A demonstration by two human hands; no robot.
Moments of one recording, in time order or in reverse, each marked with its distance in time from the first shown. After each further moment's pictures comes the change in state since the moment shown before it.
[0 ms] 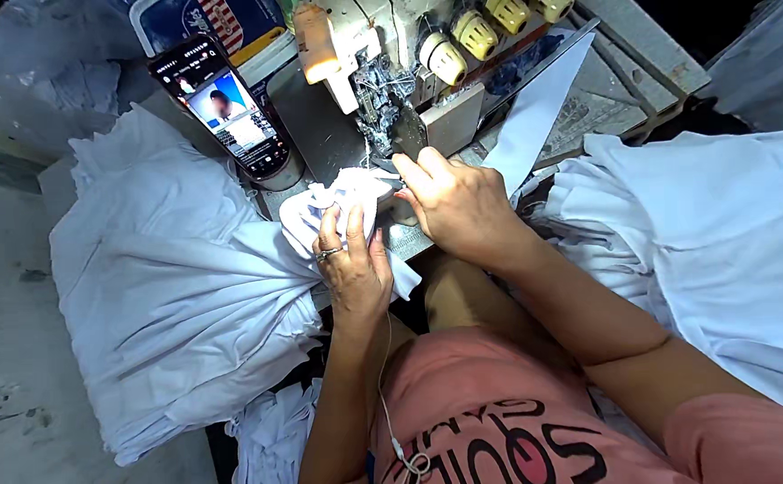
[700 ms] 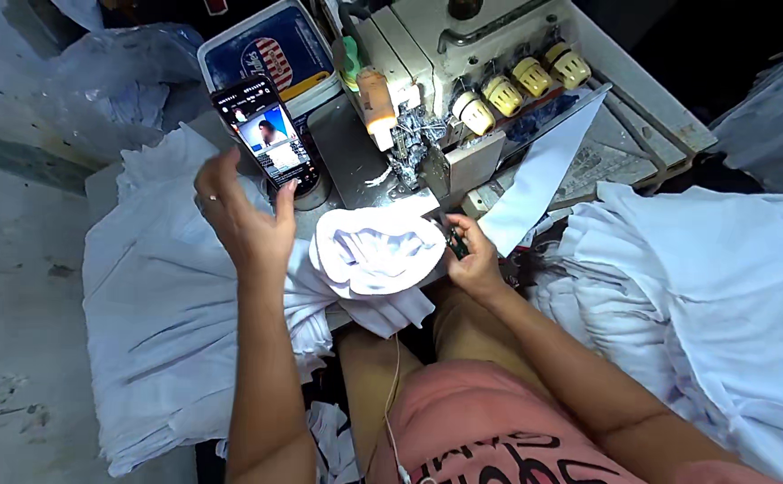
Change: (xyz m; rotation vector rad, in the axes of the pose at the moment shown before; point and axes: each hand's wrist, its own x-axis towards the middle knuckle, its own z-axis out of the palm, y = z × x) left_hand 0.111 -0.082 -0.074 0.095 0.112 -0.064; right_hand -0.057 0.034 0.098 0.710 0.305 0.263
